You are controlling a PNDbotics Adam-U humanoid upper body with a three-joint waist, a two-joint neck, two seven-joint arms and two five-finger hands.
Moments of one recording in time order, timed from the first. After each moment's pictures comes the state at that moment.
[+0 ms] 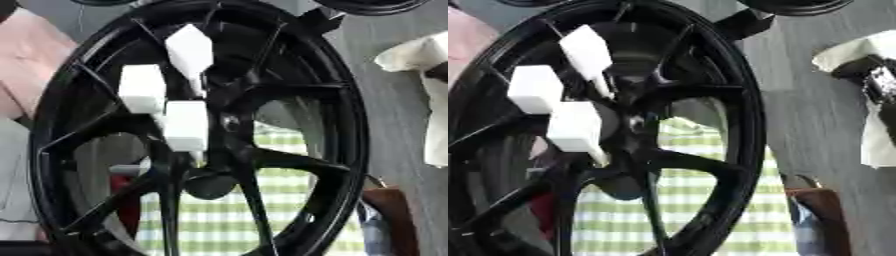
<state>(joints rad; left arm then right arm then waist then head) -0.85 1.15 -0.14 -1.99 0.15 -0.02 -0.73 -0.21 -0.56 -0.15 -1.85 -0.24 0.01 0.12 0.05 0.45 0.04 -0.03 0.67</state>
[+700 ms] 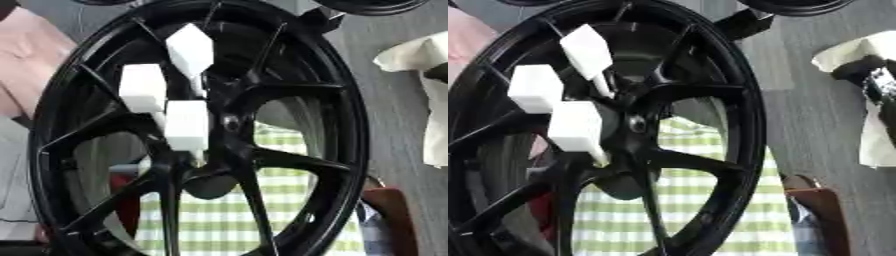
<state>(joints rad) -0.83 1.15 -0.14 -1.99 0.15 0.00 -0.73 -0.20 -0.56 -0.15 -1.85 -0.24 0.01 0.12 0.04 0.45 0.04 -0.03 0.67</state>
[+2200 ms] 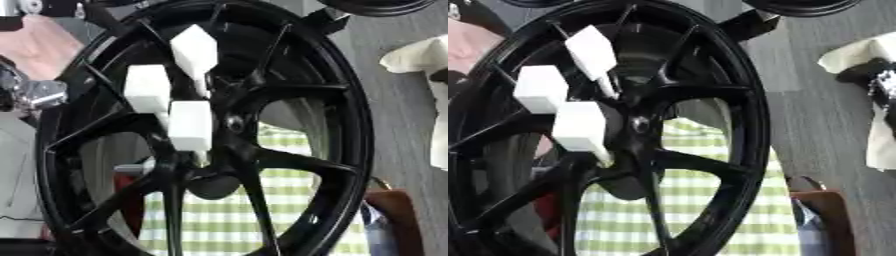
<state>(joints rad) -0.86 1.14 -0.35 -1.99 -0.08 0.08 -0.72 -0.21 -0.55 -0.15 -1.85 -0.25 0.02 0.12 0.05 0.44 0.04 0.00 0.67</state>
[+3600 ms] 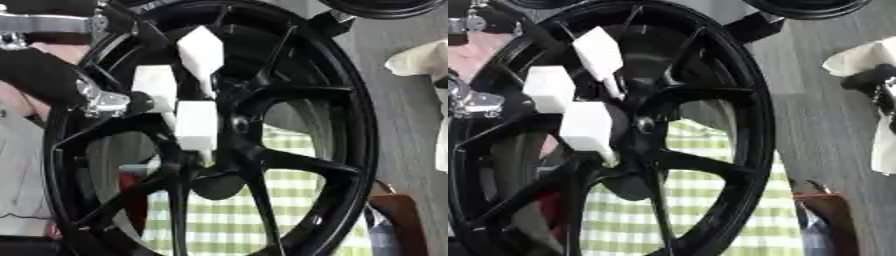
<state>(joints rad) -0.94 1.02 -0.44 -1.99 -0.24 0.24 -0.79 -0.20 -0.53 -0.14 -1.85 -0.25 0.03 0.13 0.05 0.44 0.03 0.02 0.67</state>
